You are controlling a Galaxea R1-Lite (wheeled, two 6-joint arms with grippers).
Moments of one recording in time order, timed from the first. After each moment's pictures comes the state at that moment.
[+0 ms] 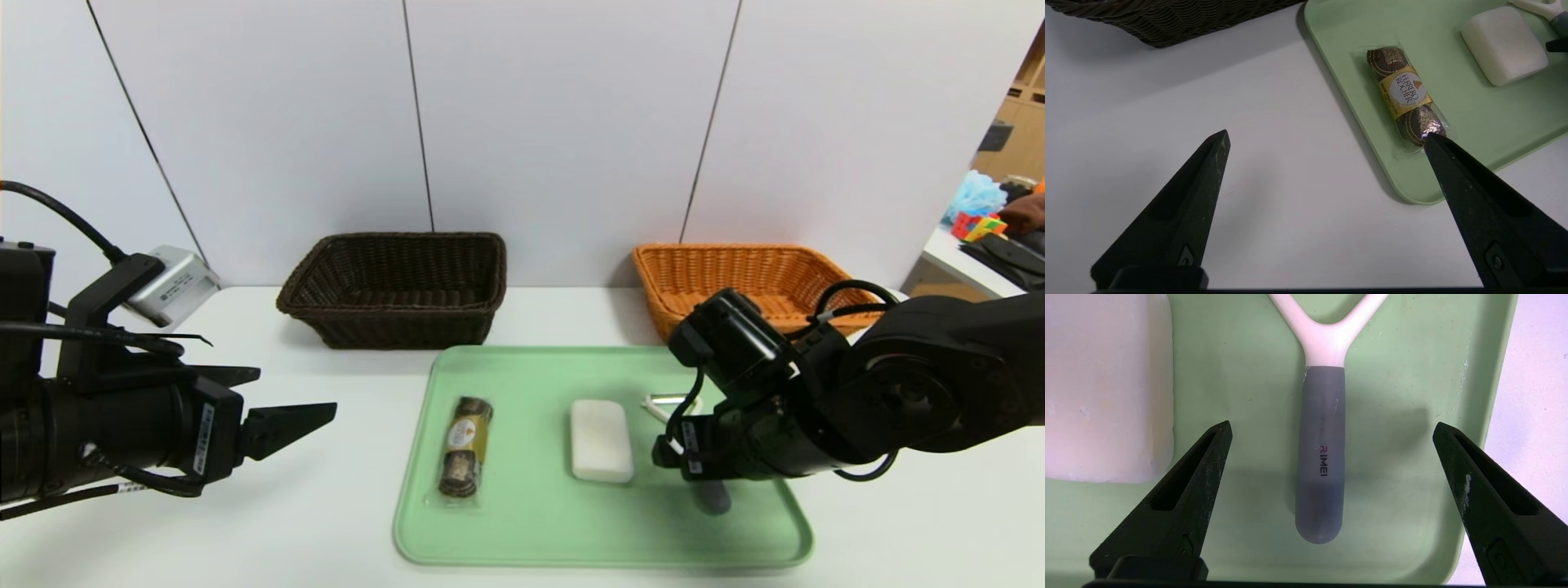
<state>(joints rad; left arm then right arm) -0.29 1.22 -0.72 0.00 -0.18 0.01 0.63 1.80 -1.07 0.39 -0.29 0.51</state>
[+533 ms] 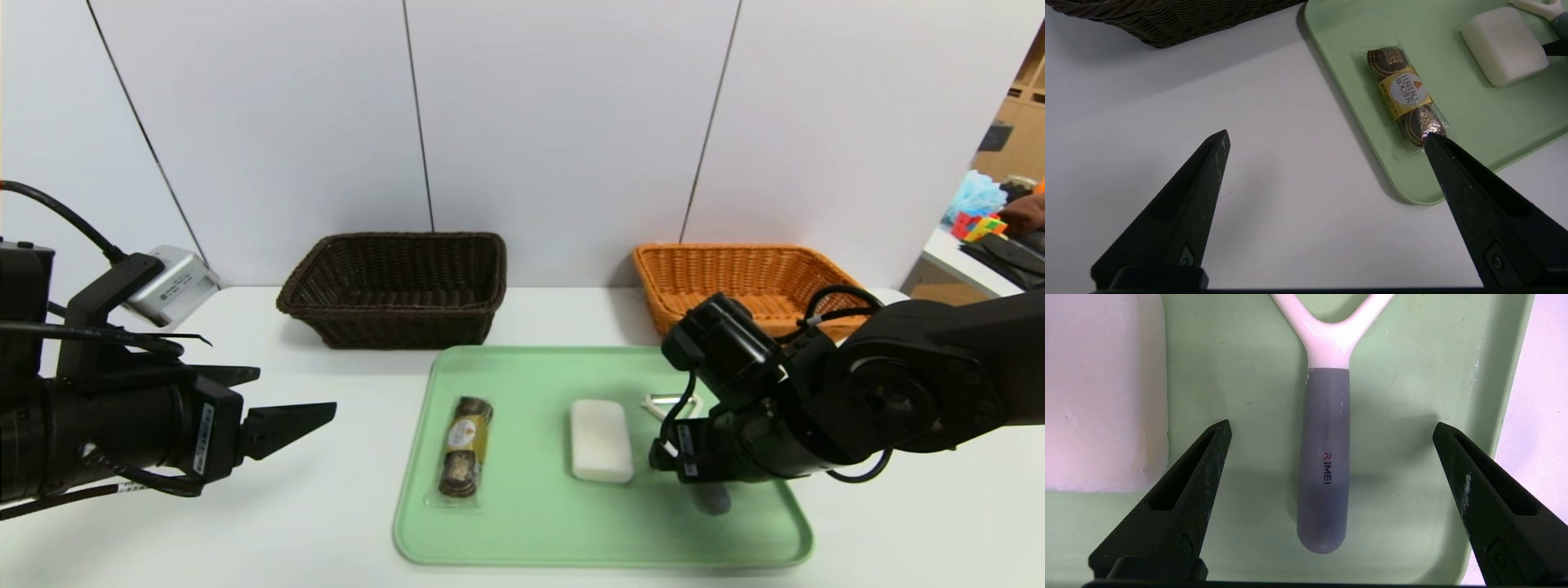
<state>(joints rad) -0.29 1.22 -0.72 0.00 -0.18 0.01 0.63 1.83 -1.07 0.39 -0.28 0.51</state>
